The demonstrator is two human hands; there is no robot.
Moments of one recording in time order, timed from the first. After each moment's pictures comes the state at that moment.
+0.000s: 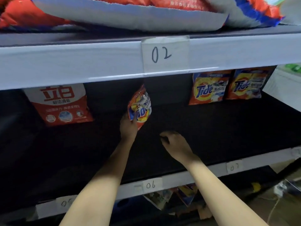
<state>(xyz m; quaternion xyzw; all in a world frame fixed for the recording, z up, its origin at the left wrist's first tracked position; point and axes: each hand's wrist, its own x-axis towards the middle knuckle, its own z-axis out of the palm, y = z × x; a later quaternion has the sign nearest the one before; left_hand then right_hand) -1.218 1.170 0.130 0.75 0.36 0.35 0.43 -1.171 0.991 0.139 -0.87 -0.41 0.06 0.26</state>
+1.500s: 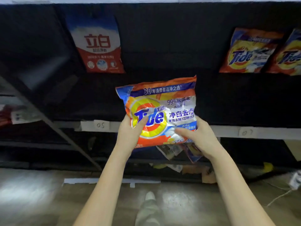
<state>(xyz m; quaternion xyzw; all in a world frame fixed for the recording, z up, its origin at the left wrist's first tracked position) -1.427 1.021 0.147 0.62 0.37 0.33 0.61 -1.275 0.884 0.160 -0.67 -0.34 0.33 0.57</state>
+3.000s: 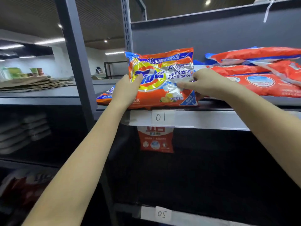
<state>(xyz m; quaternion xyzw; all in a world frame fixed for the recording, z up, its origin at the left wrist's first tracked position) -1.512 1.242 0.464 0.77 0.38 0.46 0.22 -1.343 1.102 0.486 -0.78 -0.55 -0.05 0.30</state>
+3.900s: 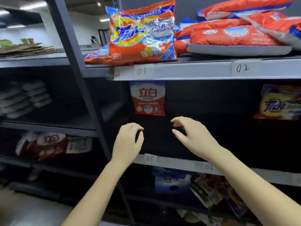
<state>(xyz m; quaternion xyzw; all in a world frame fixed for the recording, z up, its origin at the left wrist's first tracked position) -1.563 1.116 0.227 0.86 0.35 0.36 0.06 -1.383 0.987 0.273 -0.72 -0.62 0.00 0.31</state>
